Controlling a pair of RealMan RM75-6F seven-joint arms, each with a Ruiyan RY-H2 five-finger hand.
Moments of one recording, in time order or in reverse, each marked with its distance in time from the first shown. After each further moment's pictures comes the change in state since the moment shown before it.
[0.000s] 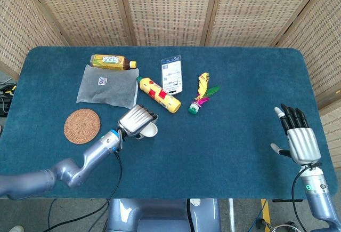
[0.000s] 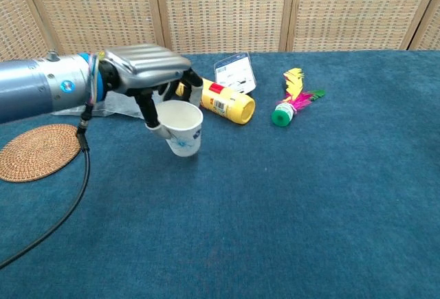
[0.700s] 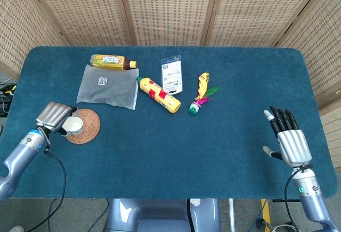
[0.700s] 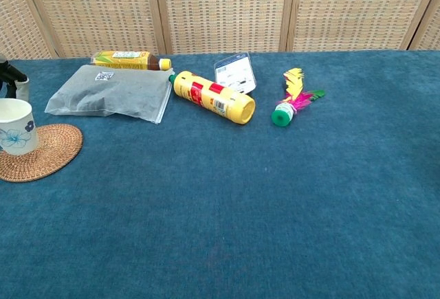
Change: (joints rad) left arm 0.249 0.358 0.149 0.016 -0.067 0.010 -0.269; right arm -0.005 -0.014 0.003 -0.049 -0.057 -0.005 -0.063
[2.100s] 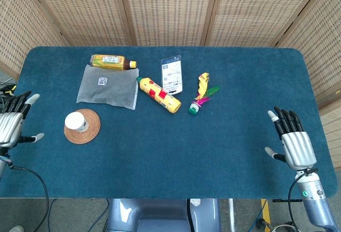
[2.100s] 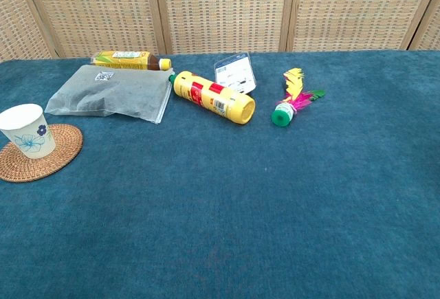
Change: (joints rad) left arm 0.324 0.081 -0.012 -0.123 0.049 0.499 -0.231; right arm -0.036 0.033 0.016 -0.049 -0.020 0.028 0.001
